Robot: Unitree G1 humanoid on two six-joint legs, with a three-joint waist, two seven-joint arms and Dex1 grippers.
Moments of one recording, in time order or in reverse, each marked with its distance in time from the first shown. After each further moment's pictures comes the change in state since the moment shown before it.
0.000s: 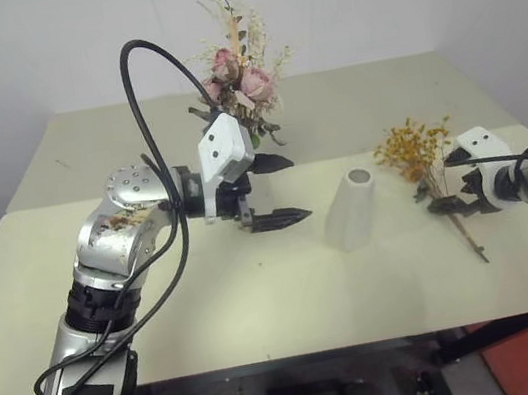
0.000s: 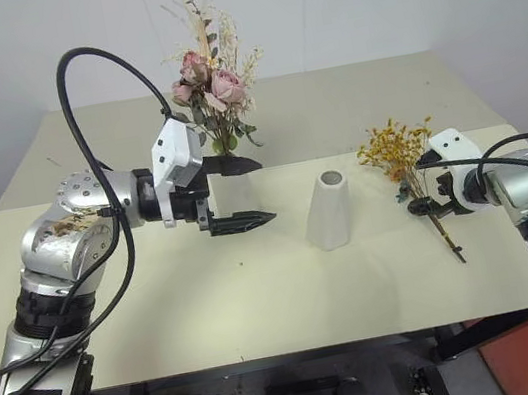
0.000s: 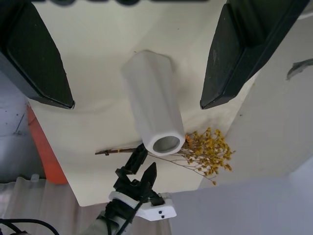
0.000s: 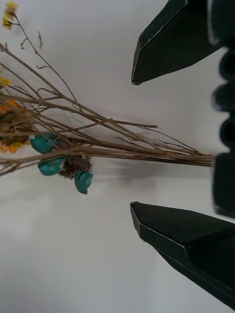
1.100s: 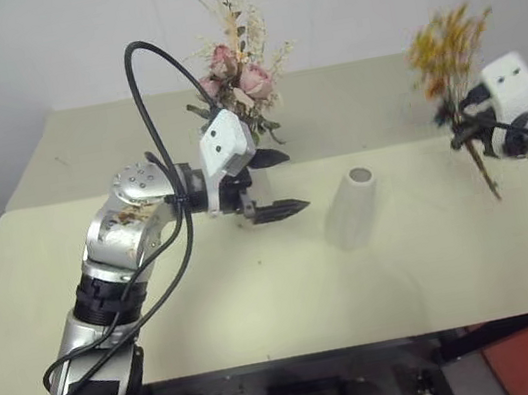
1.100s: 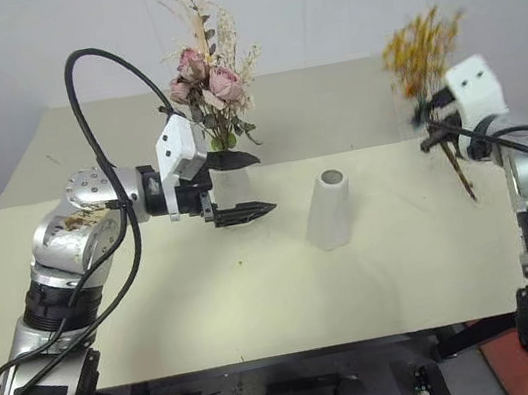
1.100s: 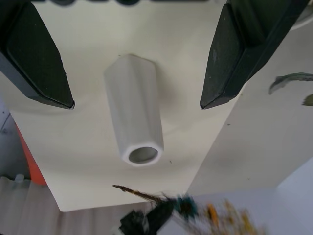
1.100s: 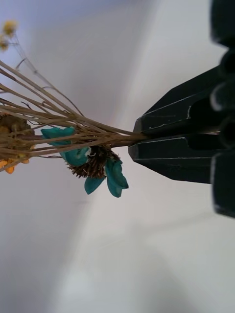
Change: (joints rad) left arm -0.036 -0.027 0.011 0.061 0.024 -0.027 0.032; right arm 0.097 0.193 -0.500 -0.518 -0.084 -0.183 -0.217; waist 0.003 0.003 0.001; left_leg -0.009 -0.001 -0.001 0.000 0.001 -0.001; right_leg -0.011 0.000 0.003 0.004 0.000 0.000
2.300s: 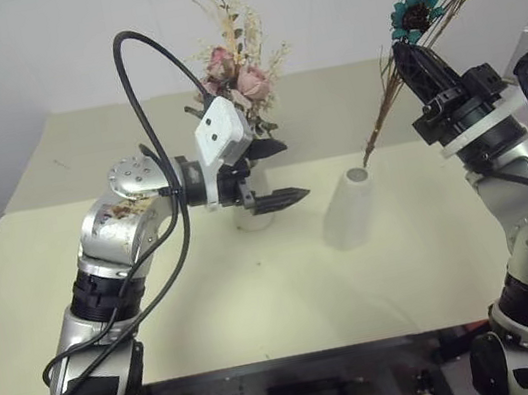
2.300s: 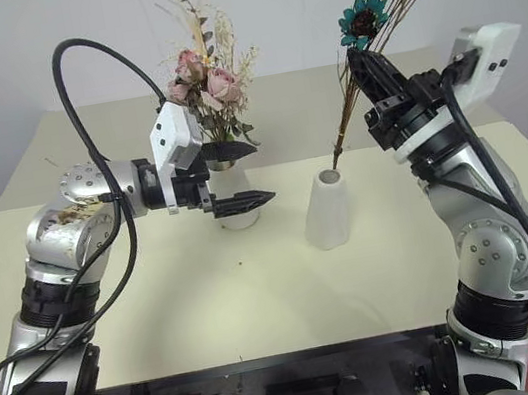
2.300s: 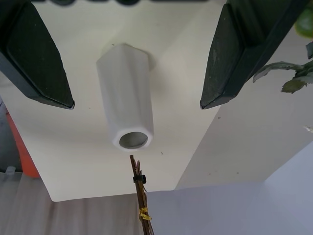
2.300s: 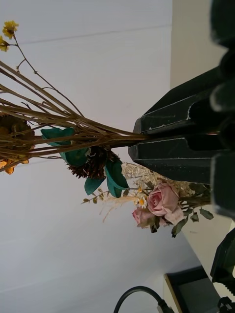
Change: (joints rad) left arm -0.004 0.005 0.005 -0.013 -0.010 0.032 0.045; right arm 0.148 0.382 -0.102 -0.488 0.642 -0.087 -0.253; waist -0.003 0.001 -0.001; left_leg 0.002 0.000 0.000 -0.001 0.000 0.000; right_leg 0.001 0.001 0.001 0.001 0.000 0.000
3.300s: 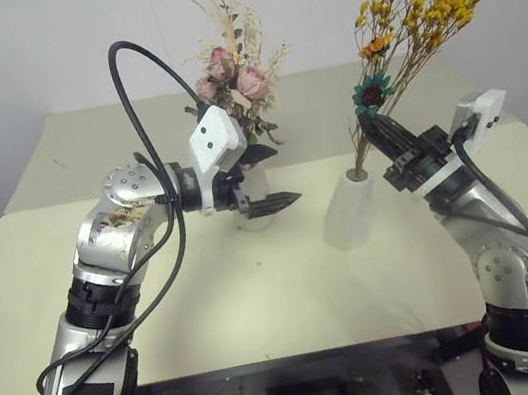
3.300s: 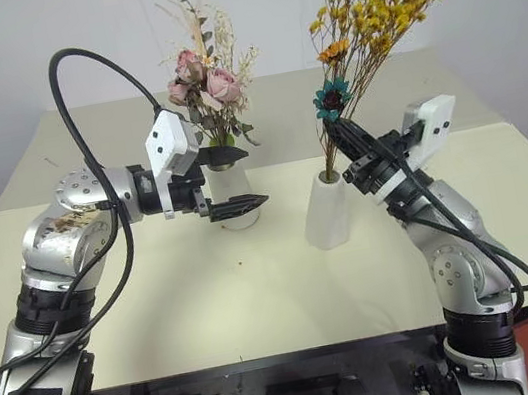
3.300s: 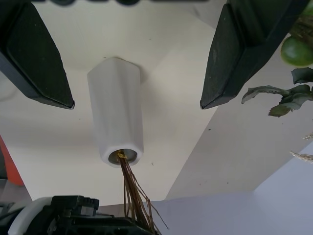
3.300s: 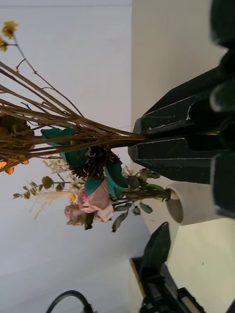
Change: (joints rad) left arm 0.035 0.023 0.000 -0.014 0.017 -0.016 0.027; right arm 0.175 0.011 0.160 0.142 -0.115 -0.226 0.164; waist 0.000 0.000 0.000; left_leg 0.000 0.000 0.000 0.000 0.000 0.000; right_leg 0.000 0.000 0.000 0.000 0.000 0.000
